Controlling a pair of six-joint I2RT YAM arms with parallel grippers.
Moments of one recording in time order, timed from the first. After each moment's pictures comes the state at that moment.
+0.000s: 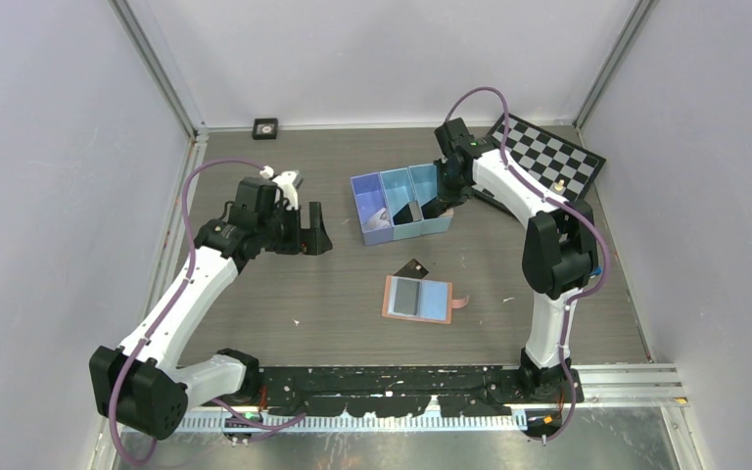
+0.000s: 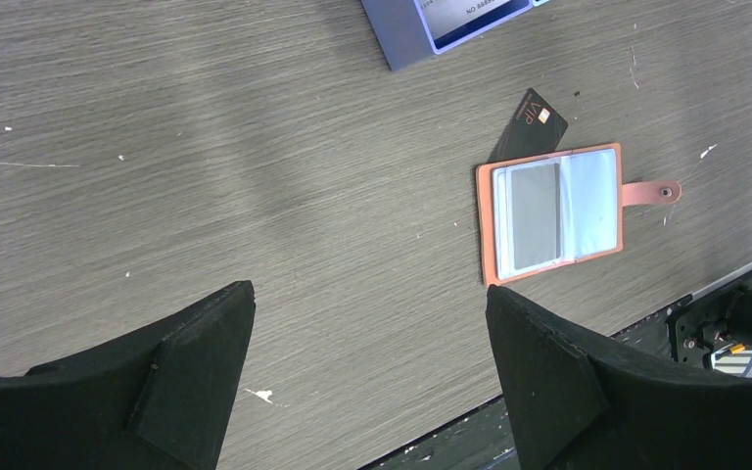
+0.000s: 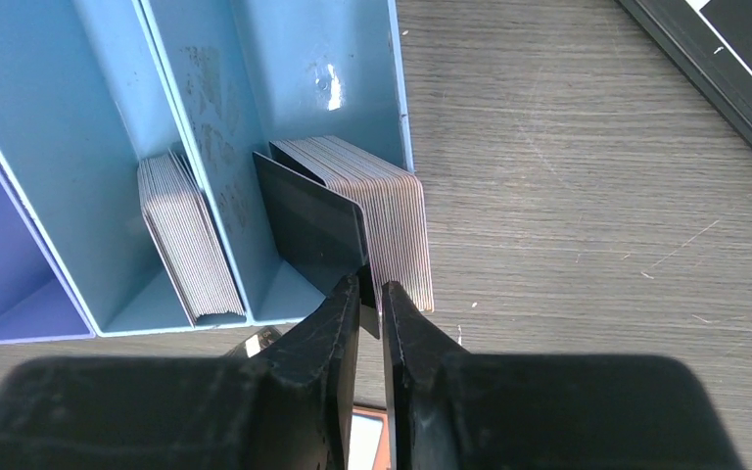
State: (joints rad) left arm -0.34 1.13 1.01 -0.68 0.23 -0.29; right arm 0.37 1.96 1.68 -0.86 0.08 0.34
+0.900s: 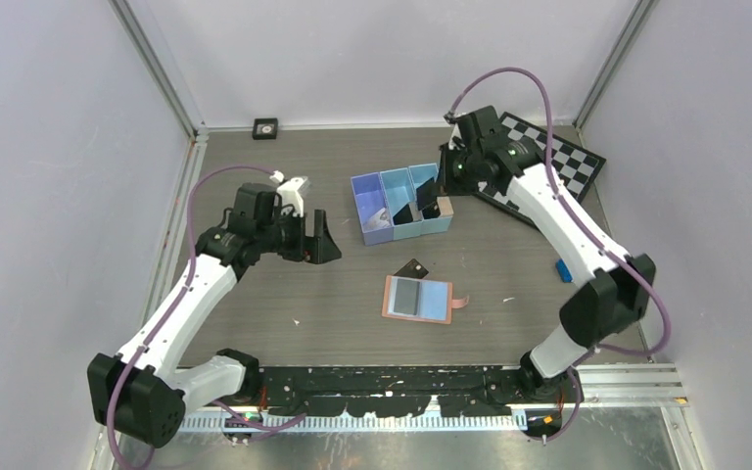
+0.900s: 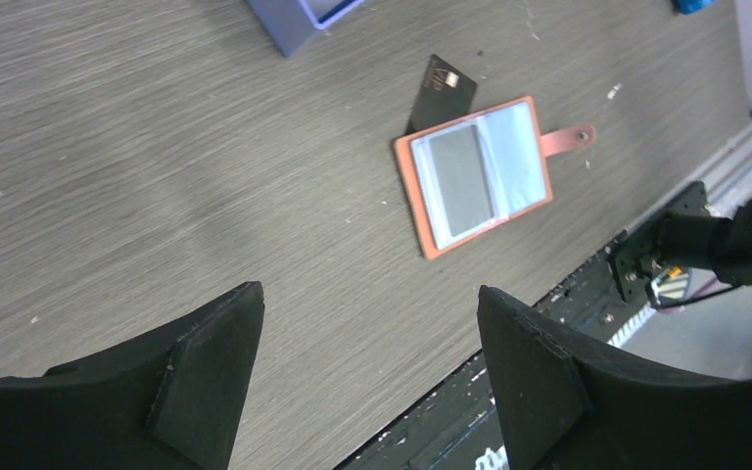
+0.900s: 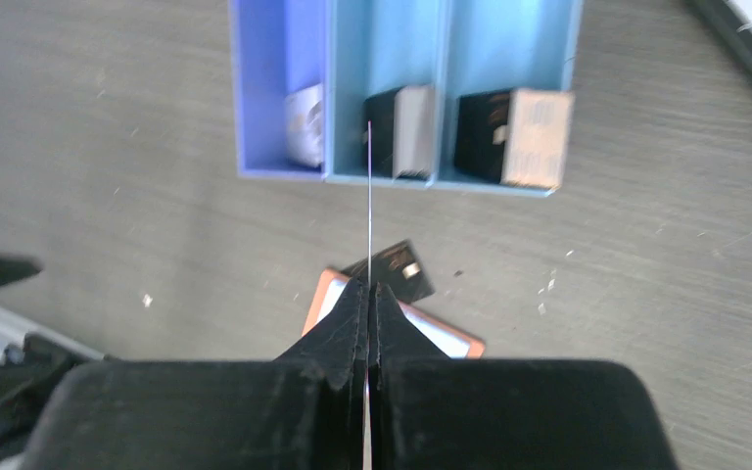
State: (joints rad) left arm -0.34 1.09 0.96 -0.62 0.41 -0.26; right arm 0.40 1.66 1.65 -0.86 -0.11 0.35
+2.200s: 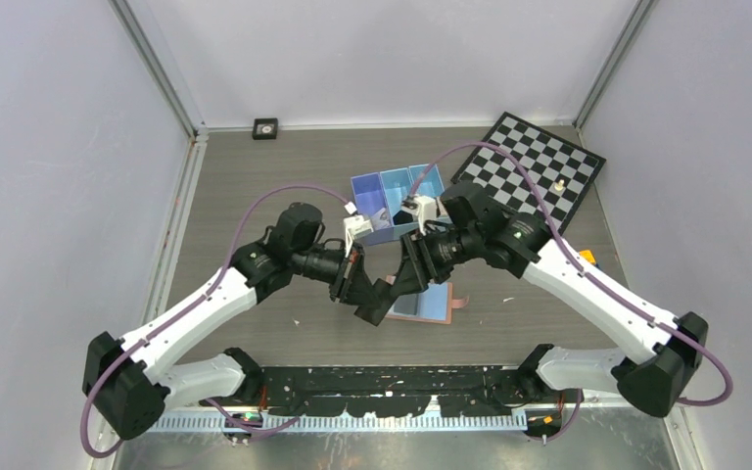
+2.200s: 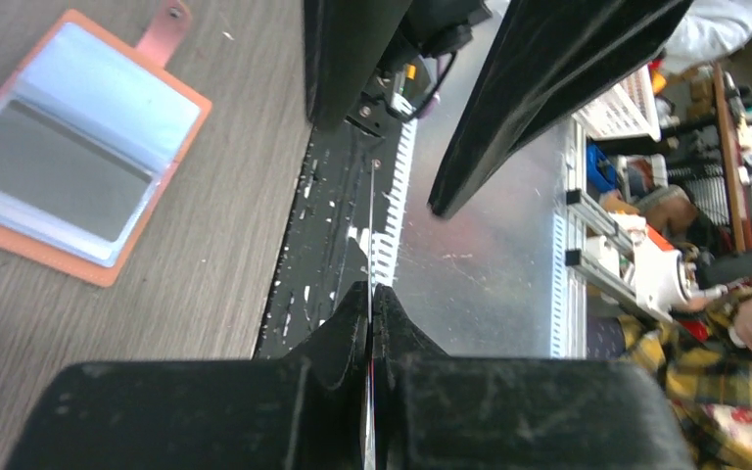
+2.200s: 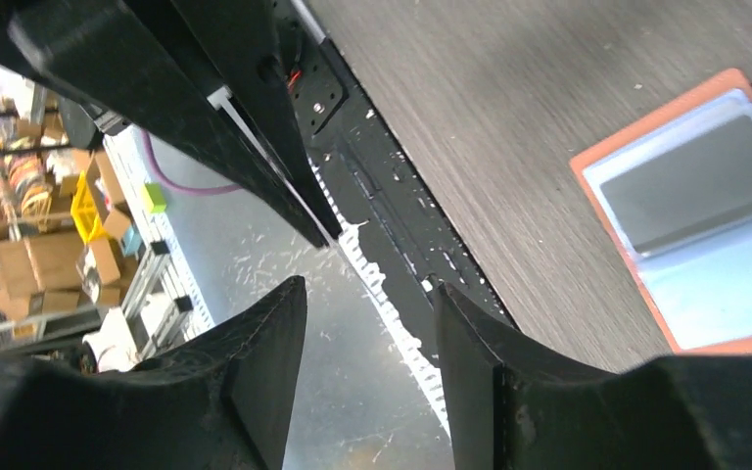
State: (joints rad) left arm -0.69 1.12 0.89 -0.40 0.94 -0.25; right arm 0.76 1.24 1.22 -0.78 -0.62 0.36
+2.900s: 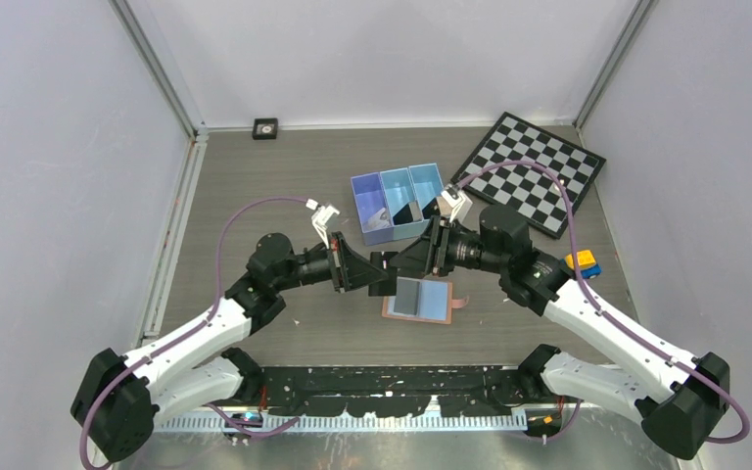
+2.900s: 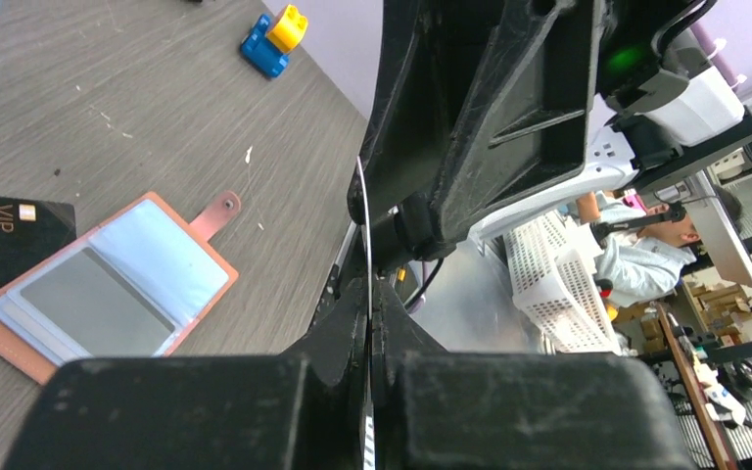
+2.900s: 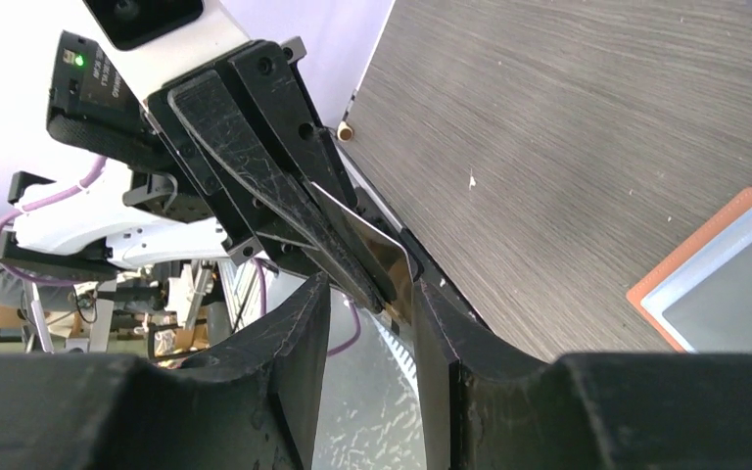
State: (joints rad) left arm -0.68 0.96 0.52 0.43 0.64 -0.79; right arm 0.70 0.96 0.81 -0.14 -0.48 0.86
